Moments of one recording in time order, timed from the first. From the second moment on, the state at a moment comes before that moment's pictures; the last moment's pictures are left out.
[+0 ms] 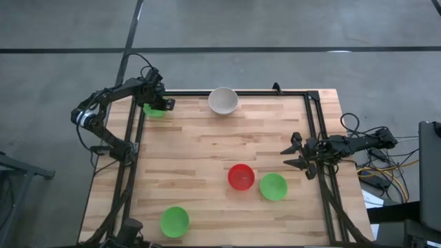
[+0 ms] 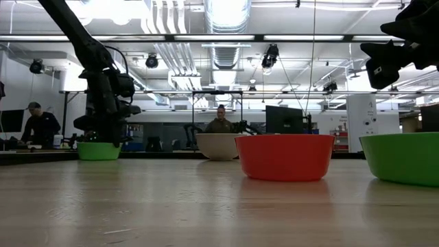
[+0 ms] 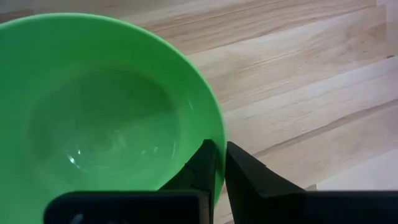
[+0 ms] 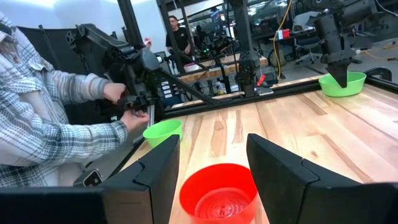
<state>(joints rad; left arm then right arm) 1.15 1.52 0.90 -0.66 0.19 -0.20 0.25 0.01 0.01 0.06 0.08 0.28</state>
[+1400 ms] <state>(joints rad) 1.10 1.37 1.06 -0.67 0.22 -0.12 0.25 0.01 0.01 0.06 0.08 0.28</state>
